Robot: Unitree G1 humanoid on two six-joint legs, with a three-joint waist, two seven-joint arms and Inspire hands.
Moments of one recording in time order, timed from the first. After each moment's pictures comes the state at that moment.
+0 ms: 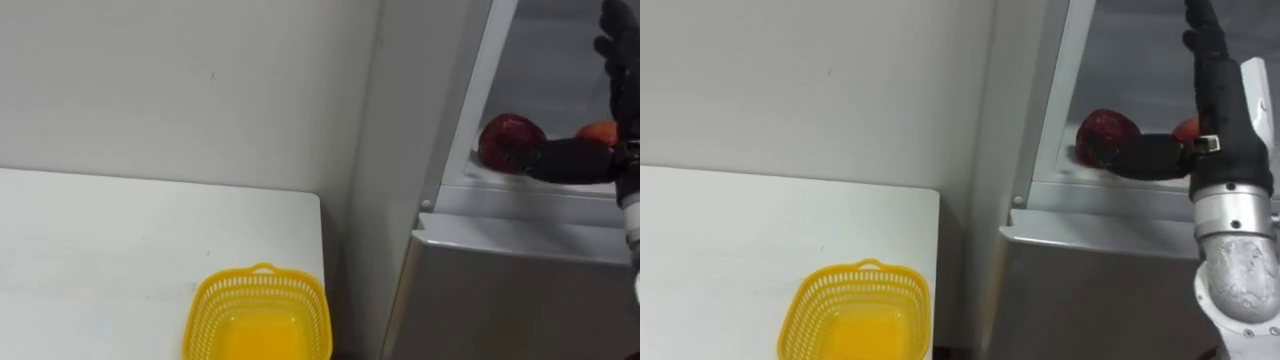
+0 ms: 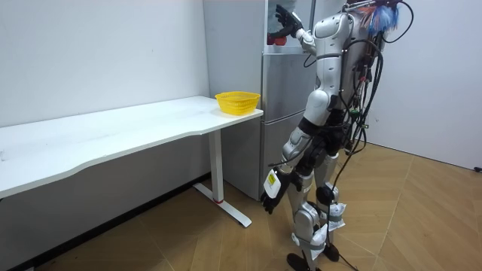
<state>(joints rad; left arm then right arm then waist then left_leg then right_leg) 0.22 0.27 -0.02 1.00 0.43 0.07 -0.07 -0.48 -0.55 -0.09 0.13 0.00 -0.05 -0.23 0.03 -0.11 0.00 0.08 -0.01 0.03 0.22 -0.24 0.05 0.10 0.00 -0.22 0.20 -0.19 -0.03</state>
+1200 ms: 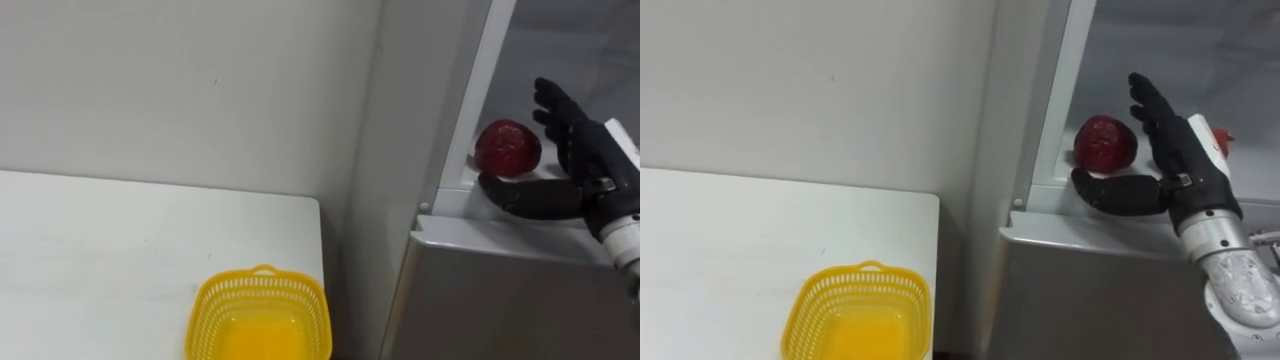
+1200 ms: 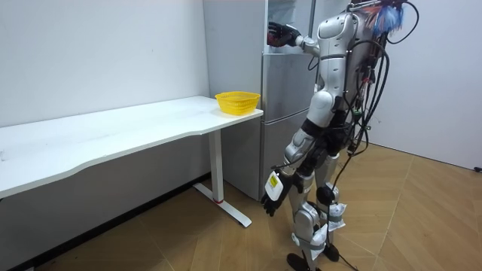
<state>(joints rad) 0.23 0.27 0.00 1.00 0.42 0.07 -0.07 -0.48 -0.59 -0.08 0.26 0.13 -0.04 0.00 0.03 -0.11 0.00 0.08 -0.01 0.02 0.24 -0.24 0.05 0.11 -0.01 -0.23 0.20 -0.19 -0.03</state>
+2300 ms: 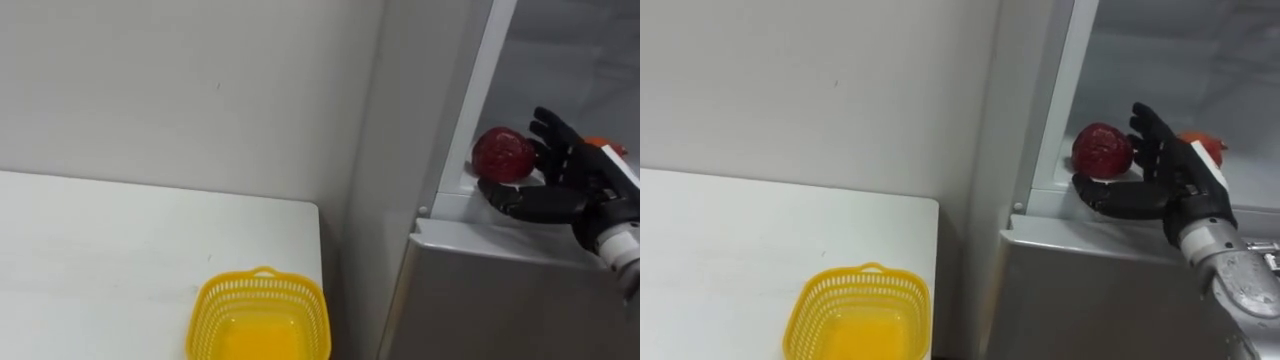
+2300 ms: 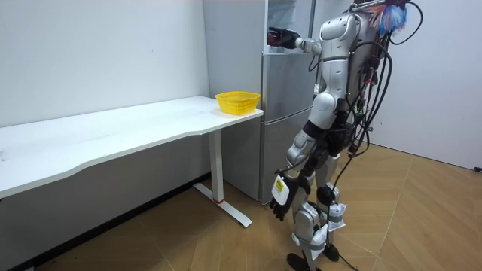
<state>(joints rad) 0.25 0.28 0.00 1.00 0.43 0.15 -0.16 -0.59 -0.60 -0.06 0.47 0.41 0.01 0.07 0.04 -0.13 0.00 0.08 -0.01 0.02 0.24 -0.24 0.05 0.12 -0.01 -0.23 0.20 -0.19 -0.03</state>
